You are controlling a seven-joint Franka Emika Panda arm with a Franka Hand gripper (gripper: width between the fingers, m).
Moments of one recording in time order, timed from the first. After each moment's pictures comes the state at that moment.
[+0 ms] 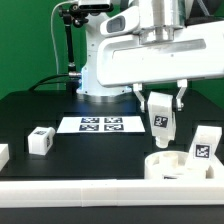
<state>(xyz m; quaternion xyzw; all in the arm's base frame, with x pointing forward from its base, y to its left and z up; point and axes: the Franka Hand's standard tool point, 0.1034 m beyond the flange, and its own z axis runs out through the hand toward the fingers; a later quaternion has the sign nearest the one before) 0.601 0.056 0.111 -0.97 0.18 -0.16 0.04</state>
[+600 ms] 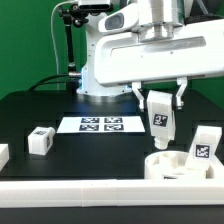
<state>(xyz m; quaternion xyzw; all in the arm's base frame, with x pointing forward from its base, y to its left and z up) 0.617 0.057 0.118 -0.96 0.16 -0.25 0.03</state>
